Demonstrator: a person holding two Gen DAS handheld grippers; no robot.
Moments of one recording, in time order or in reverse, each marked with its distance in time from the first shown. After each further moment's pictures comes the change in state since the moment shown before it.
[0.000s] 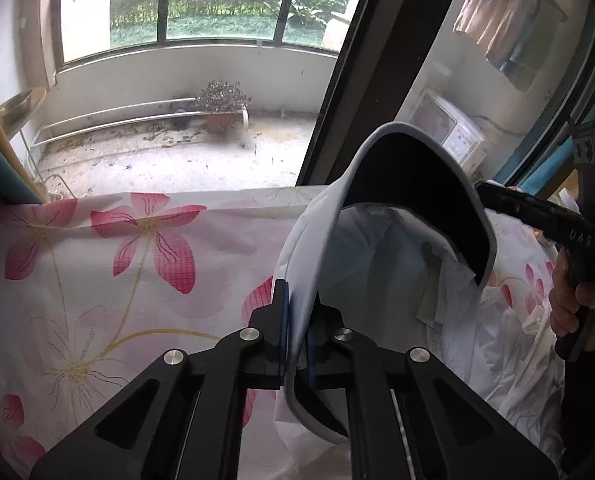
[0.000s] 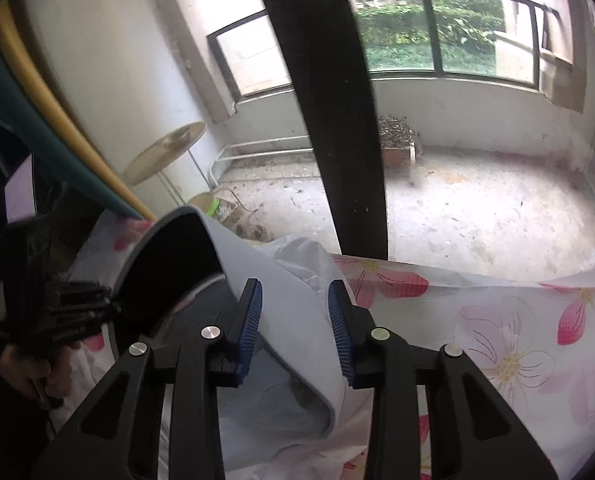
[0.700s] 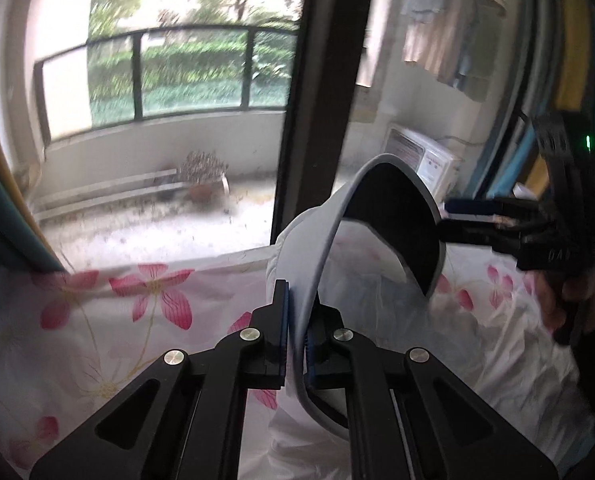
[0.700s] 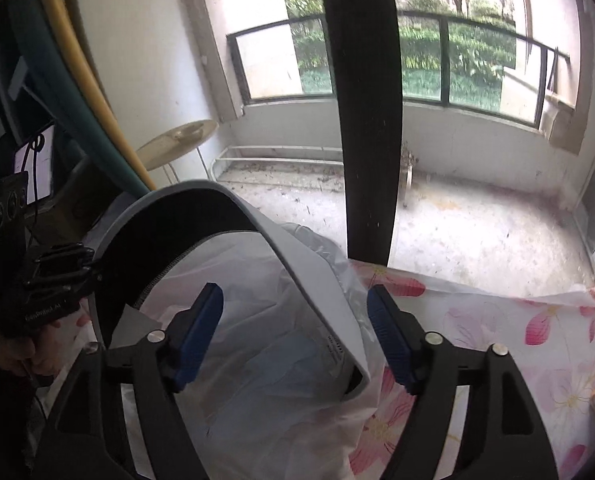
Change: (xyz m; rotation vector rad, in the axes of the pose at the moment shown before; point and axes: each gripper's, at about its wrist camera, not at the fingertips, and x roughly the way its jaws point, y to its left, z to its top) left arm -0.066 -0.043 -0.021 0.194 -0.225 -0.014; right arm -0.048 0.045 -0.011 -0.117 -0.054 -0.058
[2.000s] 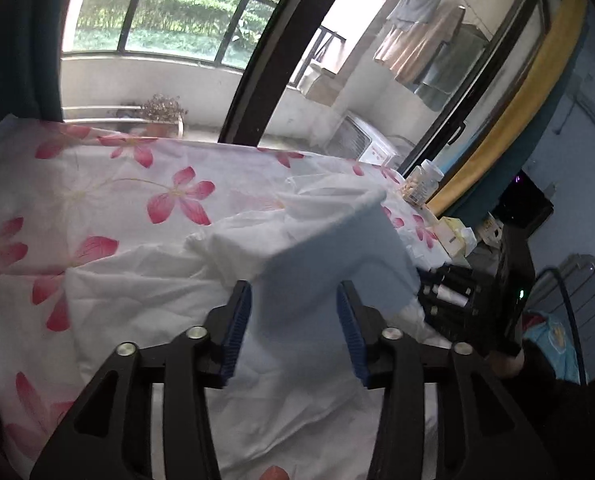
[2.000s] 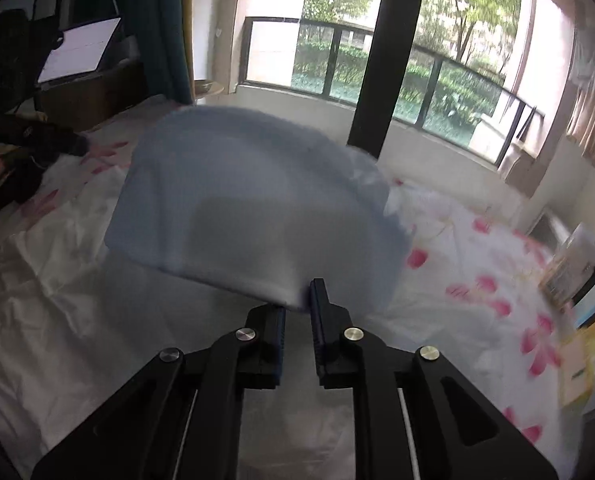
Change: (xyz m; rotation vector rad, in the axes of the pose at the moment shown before) left arm -0.115 -0.021 -0.099 -0.238 0.117 -0.281; right arm -0.080 0.086 -0.165 -0.191 0.002 -0.197
